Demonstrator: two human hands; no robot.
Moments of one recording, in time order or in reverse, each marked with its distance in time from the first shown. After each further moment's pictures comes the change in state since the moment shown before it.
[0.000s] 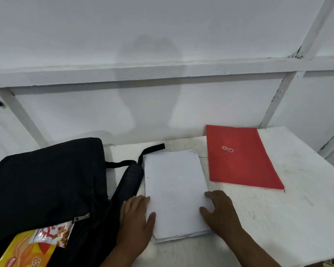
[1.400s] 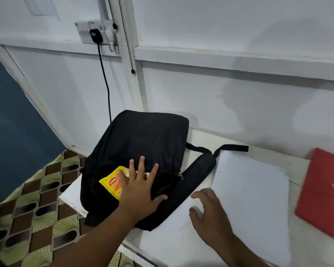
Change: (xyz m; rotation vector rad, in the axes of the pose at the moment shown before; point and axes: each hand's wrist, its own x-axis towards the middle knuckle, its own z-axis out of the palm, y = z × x) left_hand -0.064 -0.053 -0.118 0.610 0.062 -0.443; right_hand -0.030 -0.117 0.092 0.134 -0.319 -0.720
